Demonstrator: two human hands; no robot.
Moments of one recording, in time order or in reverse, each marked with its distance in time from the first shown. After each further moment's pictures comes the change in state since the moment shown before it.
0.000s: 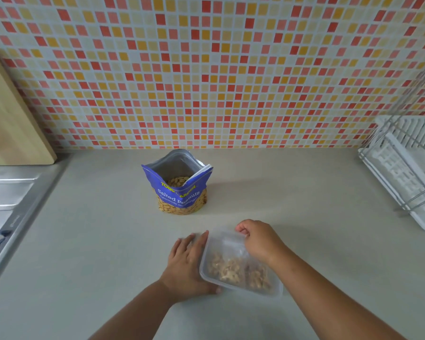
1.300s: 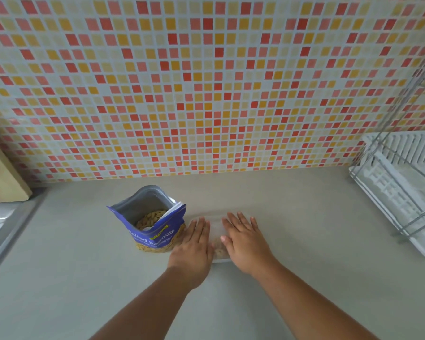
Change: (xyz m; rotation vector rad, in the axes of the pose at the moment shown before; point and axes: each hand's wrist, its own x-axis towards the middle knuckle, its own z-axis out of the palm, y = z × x) left_hand 0.110 0.055 -0.029 0.373 0.115 -0.054; right_hand 0.075 0.032 -0.017 -0.369 0.167 -0.260
